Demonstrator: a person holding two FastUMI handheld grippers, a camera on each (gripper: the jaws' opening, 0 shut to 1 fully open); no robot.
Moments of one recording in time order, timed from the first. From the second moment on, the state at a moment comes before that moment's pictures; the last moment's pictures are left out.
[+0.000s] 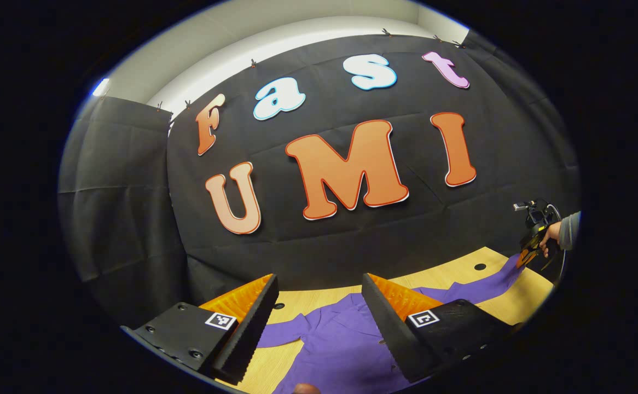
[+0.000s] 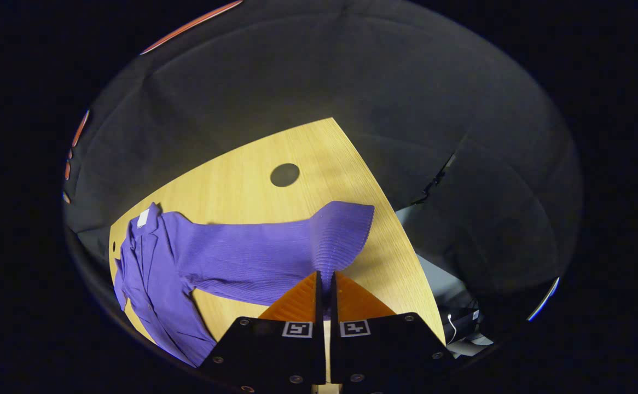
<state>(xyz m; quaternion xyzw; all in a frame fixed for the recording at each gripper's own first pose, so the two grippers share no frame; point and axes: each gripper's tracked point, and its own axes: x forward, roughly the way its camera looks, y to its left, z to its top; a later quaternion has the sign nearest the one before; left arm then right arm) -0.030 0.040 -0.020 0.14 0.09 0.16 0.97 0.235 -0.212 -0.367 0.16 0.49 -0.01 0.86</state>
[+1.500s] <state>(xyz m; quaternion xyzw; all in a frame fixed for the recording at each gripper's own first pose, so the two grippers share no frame) -0.045 0.150 -0.047 0.09 0.13 0.22 0.96 0.226 0.205 -0.133 0.04 0.36 0.22 0.91</state>
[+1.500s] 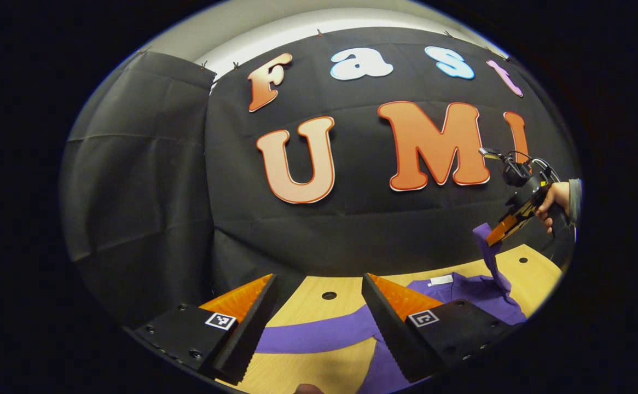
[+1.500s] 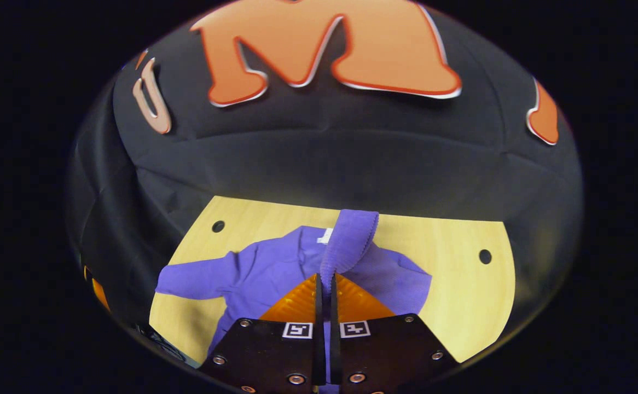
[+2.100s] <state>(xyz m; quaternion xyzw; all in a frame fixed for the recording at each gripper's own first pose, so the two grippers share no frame) -0.070 0.182 -0.086 0.05 0.22 0.26 0.94 0.208 0.243 -0.074 0.09 0.28 0.25 0.92</state>
